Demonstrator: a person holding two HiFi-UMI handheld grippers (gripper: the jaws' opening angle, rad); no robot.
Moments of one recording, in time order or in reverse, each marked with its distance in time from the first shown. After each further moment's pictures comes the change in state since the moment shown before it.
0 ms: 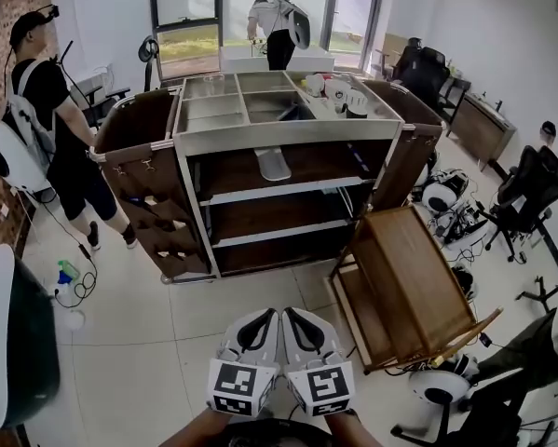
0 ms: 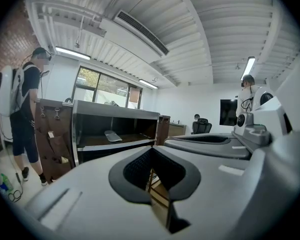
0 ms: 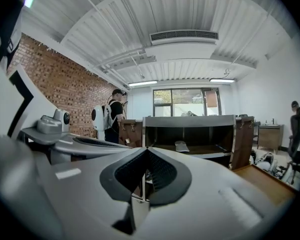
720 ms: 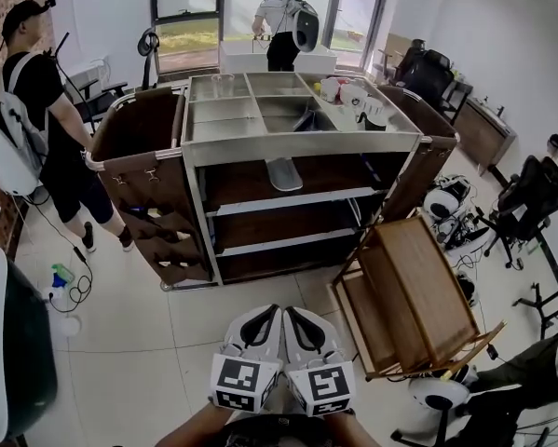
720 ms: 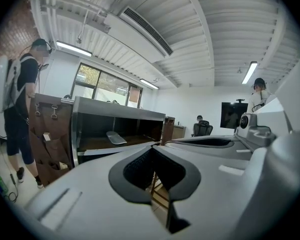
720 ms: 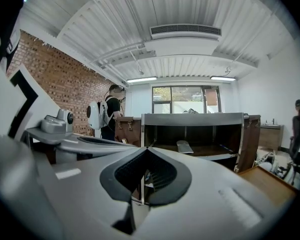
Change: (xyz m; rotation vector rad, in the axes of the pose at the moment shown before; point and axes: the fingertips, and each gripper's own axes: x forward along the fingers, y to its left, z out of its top) left arm 0.043 0.075 0.014 -0.030 0.000 -0.025; right arm 0.085 0.005 0.006 -0.001 0.026 -0.016
